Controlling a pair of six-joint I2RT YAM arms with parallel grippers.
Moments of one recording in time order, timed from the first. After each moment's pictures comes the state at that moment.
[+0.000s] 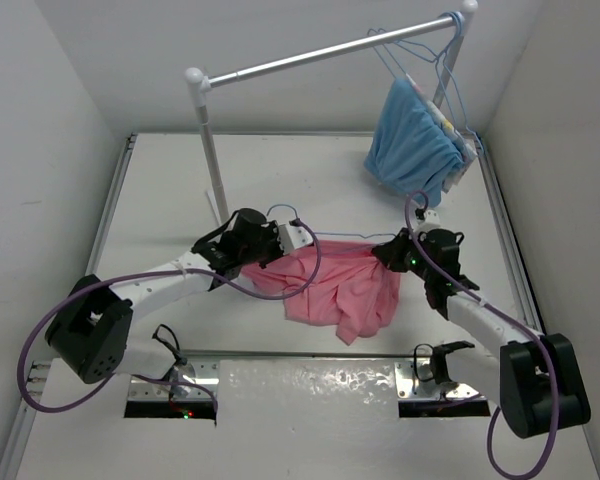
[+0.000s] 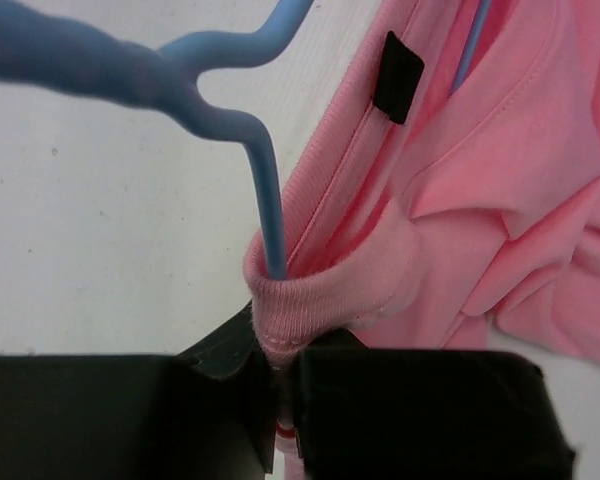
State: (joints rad) left arm -0.64 1.35 0.75 -0.02 0.11 0.61; right arm 0.17 1.08 0.29 0.33 -0.28 0.48
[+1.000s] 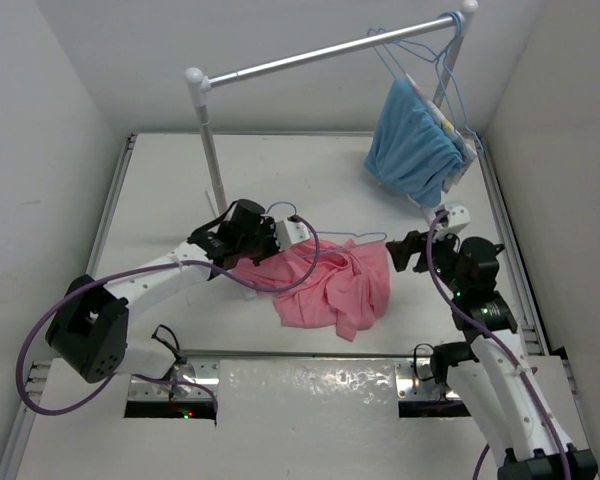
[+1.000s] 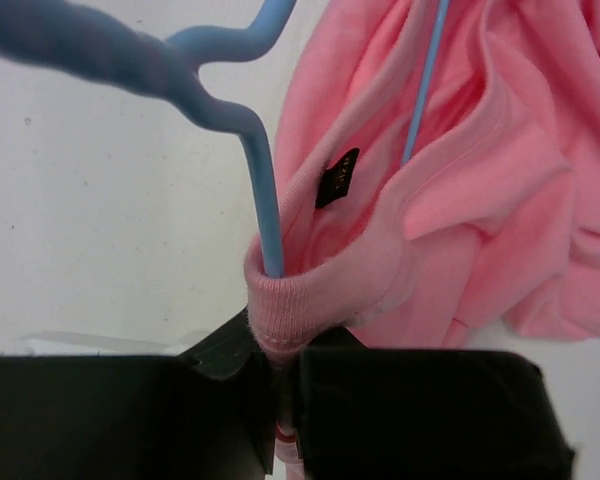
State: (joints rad) left arm -0.61 1.36 0.84 -0.20 0.15 0.63; right arm 0.11 0.57 0.42 -0.15 -0.20 0.15
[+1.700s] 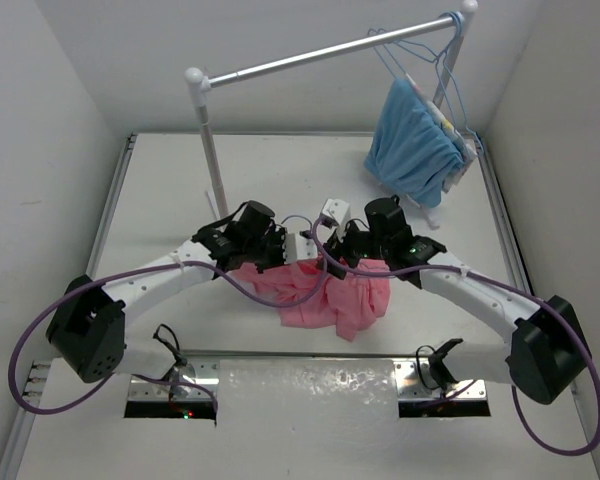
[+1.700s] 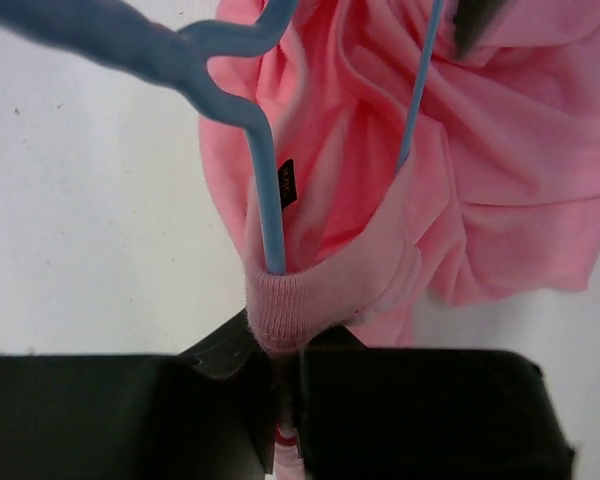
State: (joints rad) left arm -0.68 1.36 0.91 -0.39 0.27 0.77; right arm 0.60 1.26 0.78 -0.10 -0.46 -0.28
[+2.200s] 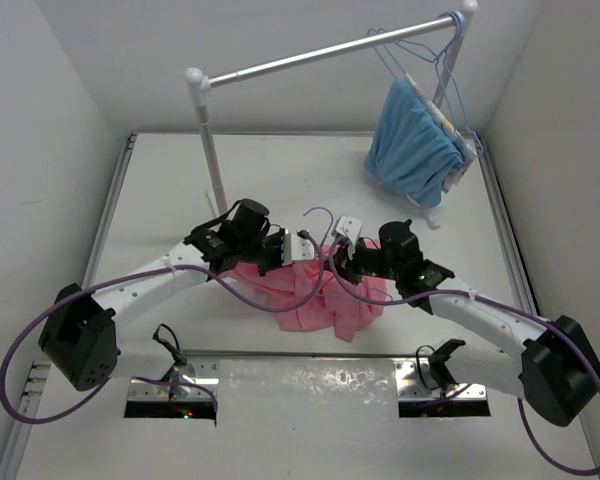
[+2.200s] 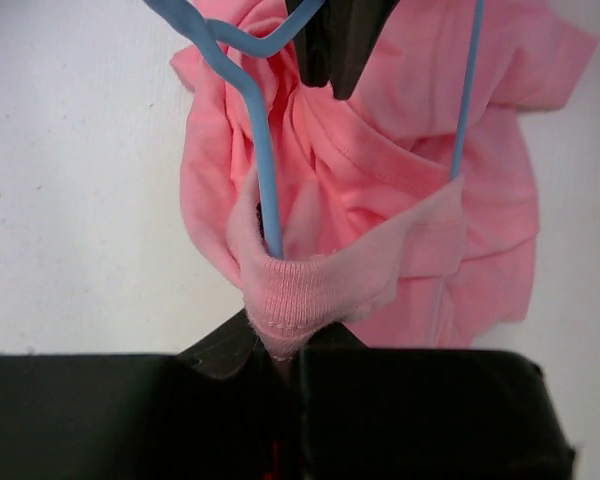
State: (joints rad) left arm -0.67 1.30 0.90 -0.39 0.46 0.76; right arm 0.61 1.13 0.52 0.17 -0.50 -0.21
